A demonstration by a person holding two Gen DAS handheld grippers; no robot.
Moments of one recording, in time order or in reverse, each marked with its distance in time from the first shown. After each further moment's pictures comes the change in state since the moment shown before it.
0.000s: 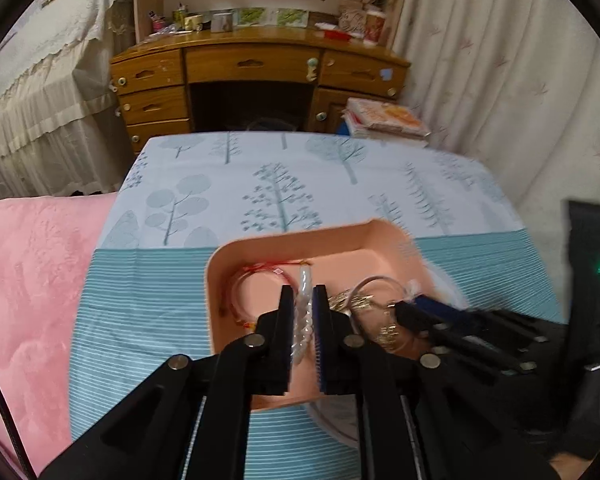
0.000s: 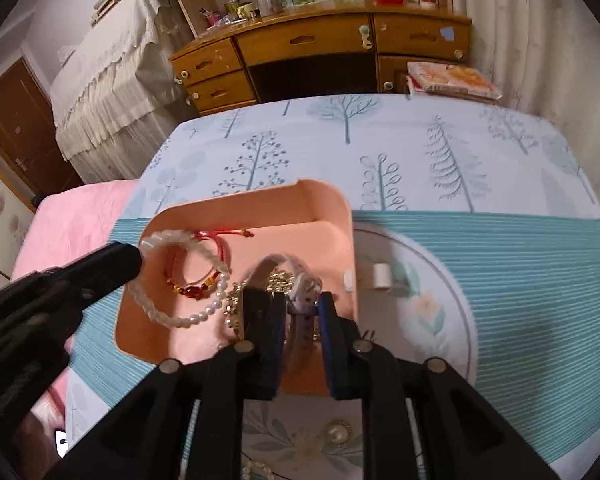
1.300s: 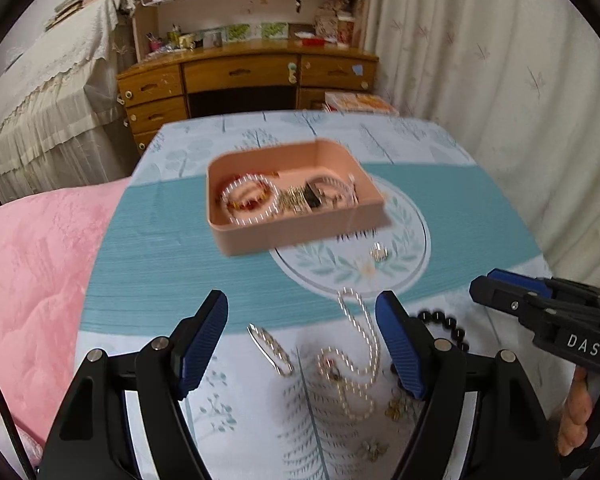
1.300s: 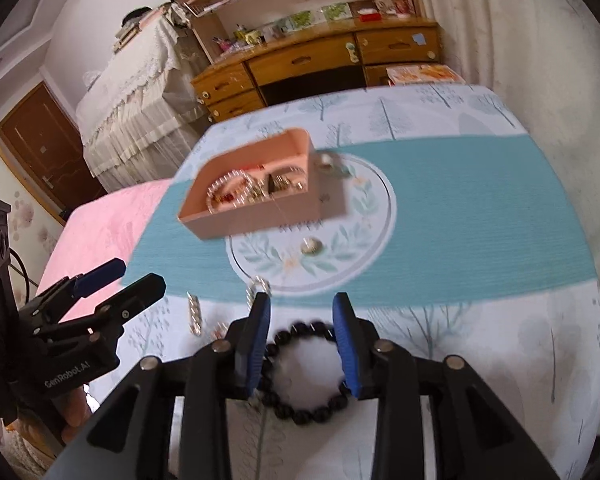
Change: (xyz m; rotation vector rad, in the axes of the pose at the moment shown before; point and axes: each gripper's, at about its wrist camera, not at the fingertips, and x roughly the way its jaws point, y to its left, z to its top) left arm -0.099 -0.043 -0.132 0.079 -0.046 0.003; right arm -0.123 -0.038 -0.131 0.035 -0.054 0.054
